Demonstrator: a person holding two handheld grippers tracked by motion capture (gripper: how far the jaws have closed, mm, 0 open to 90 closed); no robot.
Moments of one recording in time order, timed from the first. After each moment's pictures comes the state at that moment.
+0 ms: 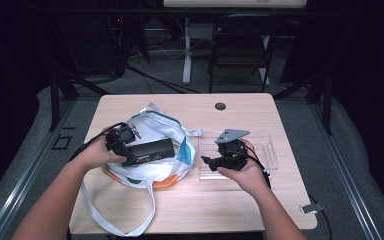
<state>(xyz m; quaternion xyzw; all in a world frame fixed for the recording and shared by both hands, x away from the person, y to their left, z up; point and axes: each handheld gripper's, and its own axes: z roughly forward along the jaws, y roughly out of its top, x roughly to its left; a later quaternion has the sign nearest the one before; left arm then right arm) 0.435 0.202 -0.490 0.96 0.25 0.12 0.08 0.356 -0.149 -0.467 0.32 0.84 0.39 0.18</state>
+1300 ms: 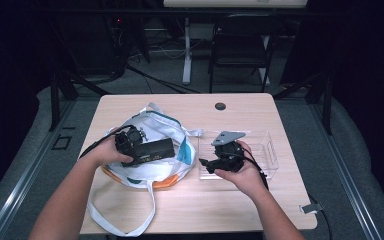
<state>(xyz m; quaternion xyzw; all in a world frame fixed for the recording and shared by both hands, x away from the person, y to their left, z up) 0.458 0.191 -0.520 0.97 0.23 0.07 0.05 0.355 -0.141 -0.473 0.31 0.85 0.39 0.18</state>
